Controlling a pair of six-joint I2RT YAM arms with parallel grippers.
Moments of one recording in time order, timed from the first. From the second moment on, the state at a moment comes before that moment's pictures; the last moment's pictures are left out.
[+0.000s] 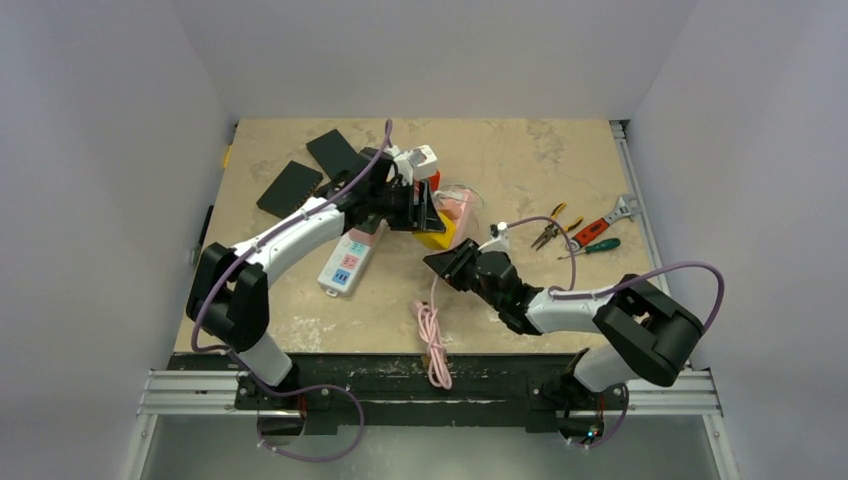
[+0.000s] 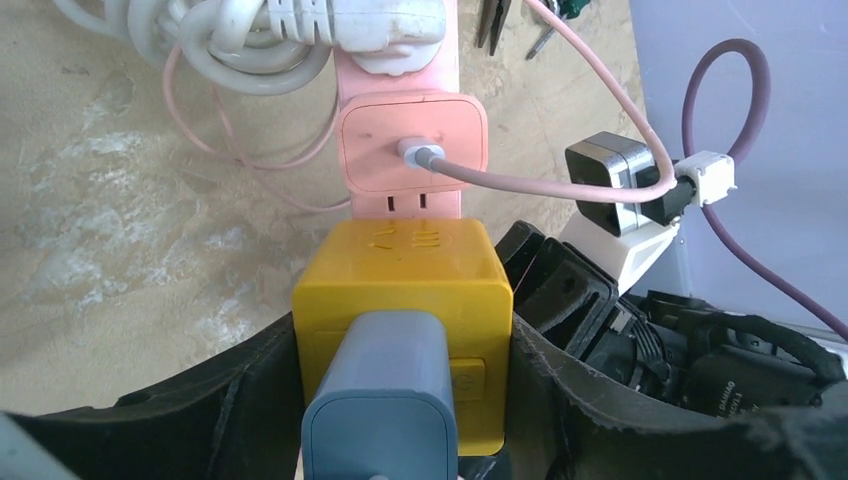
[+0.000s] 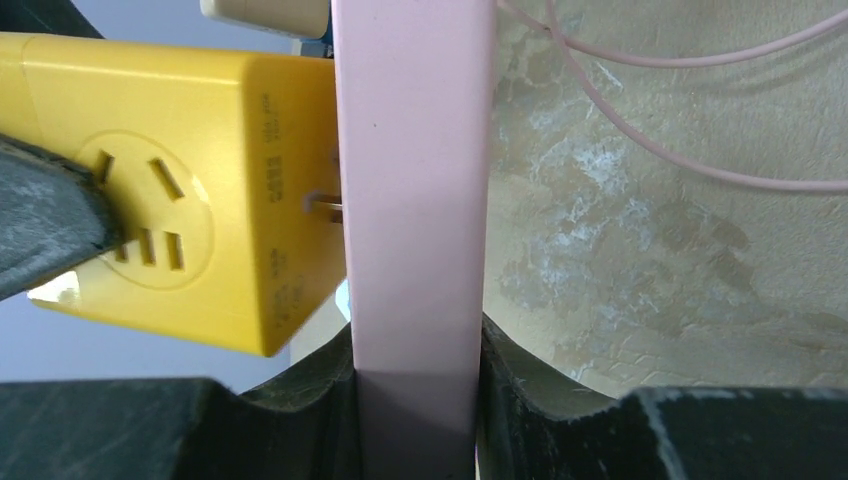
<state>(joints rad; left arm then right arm) -0.54 1.64 1.26 -0.34 0.50 -0.51 0.82 1.45 0.42 0.68 0.21 1.23</state>
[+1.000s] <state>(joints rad) -0.57 1.58 1.13 -0.43 0.33 -0.03 0.71 1.31 0.30 0.40 0.29 1.04</state>
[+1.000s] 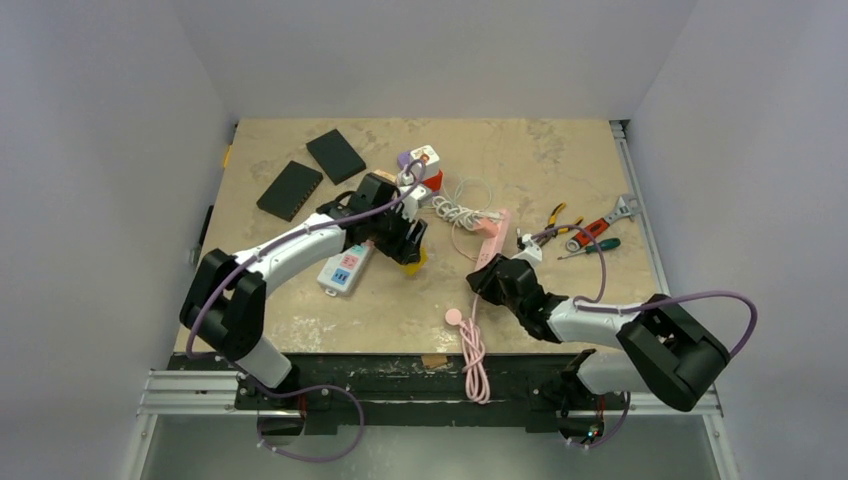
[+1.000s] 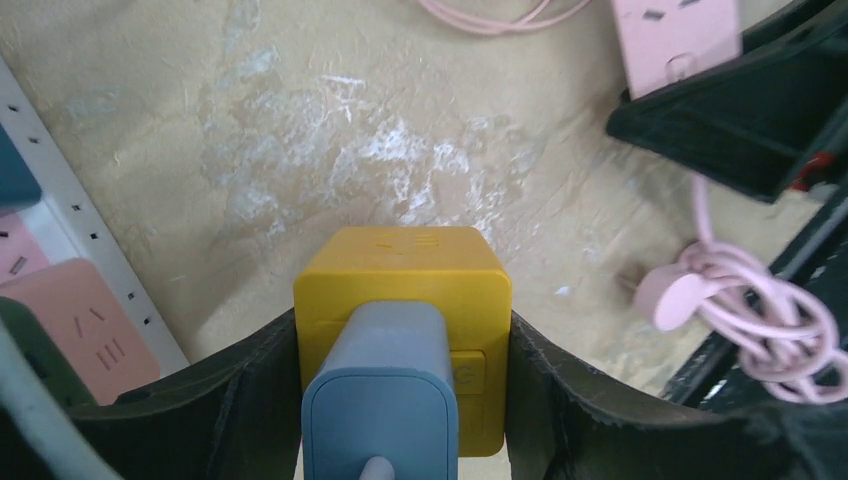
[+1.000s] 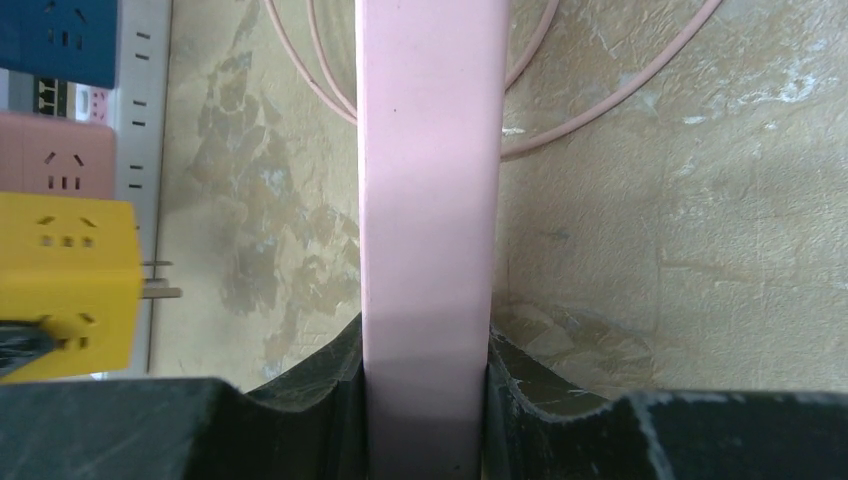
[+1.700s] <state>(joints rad) -0.63 1.66 1.06 -0.31 0.19 0.17 0.69 1.16 0.29 0.26 0.22 0.93</state>
